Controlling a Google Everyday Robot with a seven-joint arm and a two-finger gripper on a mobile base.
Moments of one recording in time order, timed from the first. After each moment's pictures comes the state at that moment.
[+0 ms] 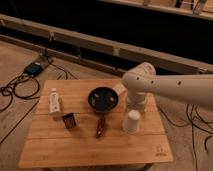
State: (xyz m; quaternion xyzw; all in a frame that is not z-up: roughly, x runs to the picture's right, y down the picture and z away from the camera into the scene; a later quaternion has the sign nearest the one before) arm 0.154 0.140 0.724 -0.19 0.30 0.73 0.58
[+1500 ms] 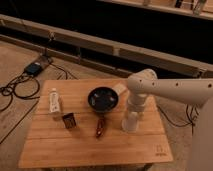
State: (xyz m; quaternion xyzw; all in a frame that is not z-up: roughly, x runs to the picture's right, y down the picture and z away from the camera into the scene) arm 0.149 0.154 0.768 -0.24 0.29 0.73 0.58
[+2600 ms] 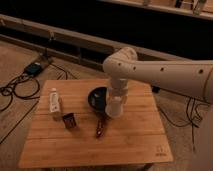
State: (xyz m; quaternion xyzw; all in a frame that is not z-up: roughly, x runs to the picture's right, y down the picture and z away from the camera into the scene) arm 0.044 0.057 0.705 -0.22 0.20 0.64 0.70
